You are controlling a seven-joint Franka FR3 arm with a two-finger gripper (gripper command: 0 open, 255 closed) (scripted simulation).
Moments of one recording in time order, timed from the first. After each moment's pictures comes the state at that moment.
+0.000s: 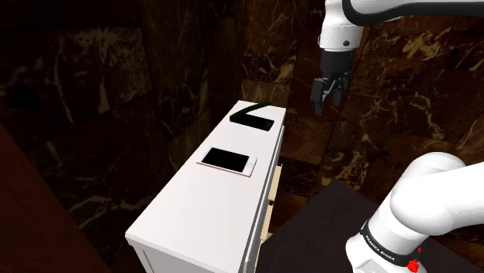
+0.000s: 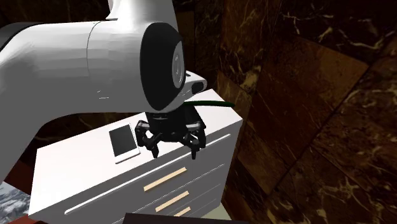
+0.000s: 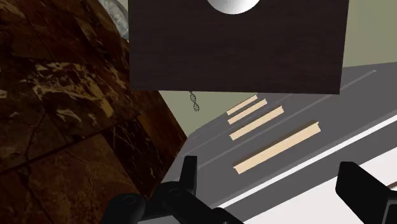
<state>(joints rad) -0.01 -0.78 0.06 -2.36 -0.01 1.47 0.04</state>
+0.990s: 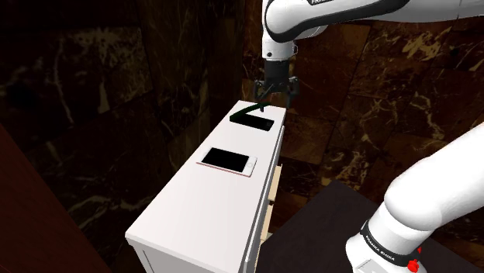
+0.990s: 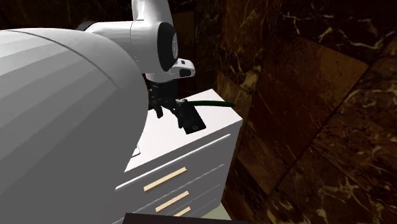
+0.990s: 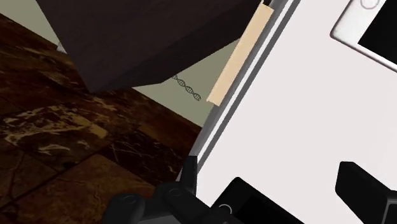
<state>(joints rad) -0.14 -0.30 0.24 -2.11 0.04 1.70 0.61</state>
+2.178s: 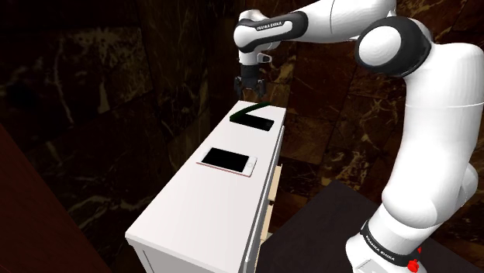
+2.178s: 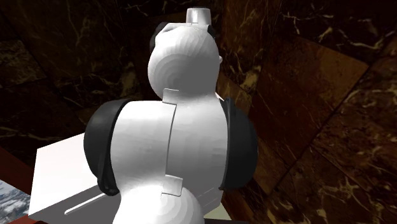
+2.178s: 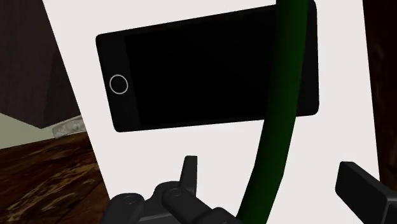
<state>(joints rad) -0.19 0.38 0.19 -1.45 -0.08 1.72 1.27</state>
